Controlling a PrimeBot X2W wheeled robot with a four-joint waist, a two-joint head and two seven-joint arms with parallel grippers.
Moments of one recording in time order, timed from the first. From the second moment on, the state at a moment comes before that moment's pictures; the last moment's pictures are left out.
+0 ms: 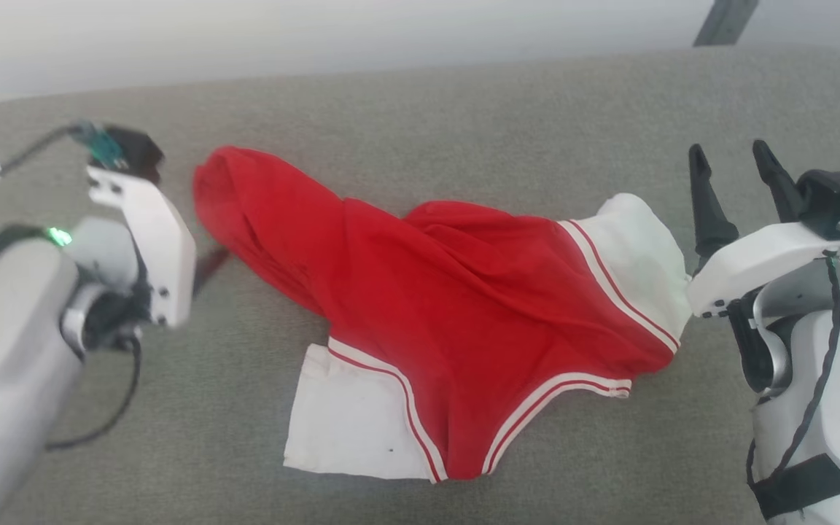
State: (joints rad) left arm -0.88 0.62 -0.73 0.56 -0.93 -0.05 0.59; right arm -0.47 -0.05 -0.13 0.26 0.09 0.13 0.02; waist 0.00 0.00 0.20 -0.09
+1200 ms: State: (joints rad) left arm -0.54 0.63 -0.80 0.32 -1.04 0.08 0.69; right arm -0.48 -0.05 -0.12 0.28 0.11 0.13 0.02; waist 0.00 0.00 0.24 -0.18
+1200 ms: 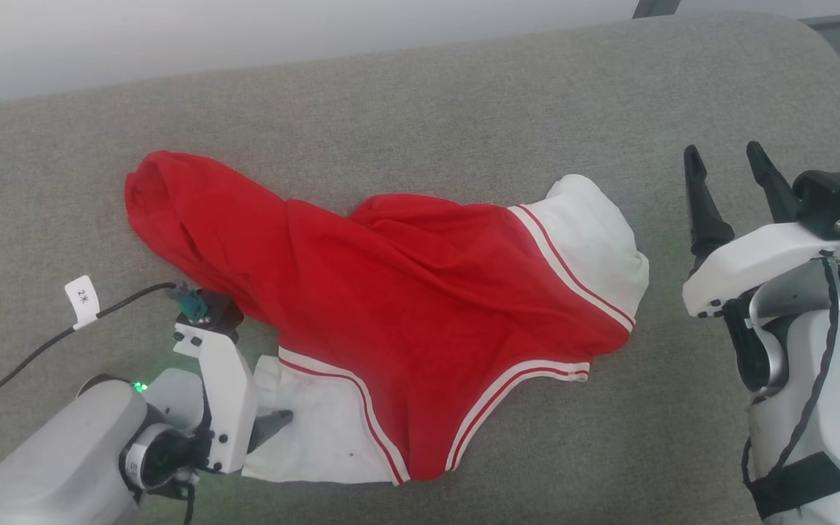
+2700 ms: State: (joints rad) left arm -0.59 0.81 -0.73 0.59 -1.04 0.05 0.62; right arm -0.42 -0.05 -0.13 0.27 0.07 0.13 0.04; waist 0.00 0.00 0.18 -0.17
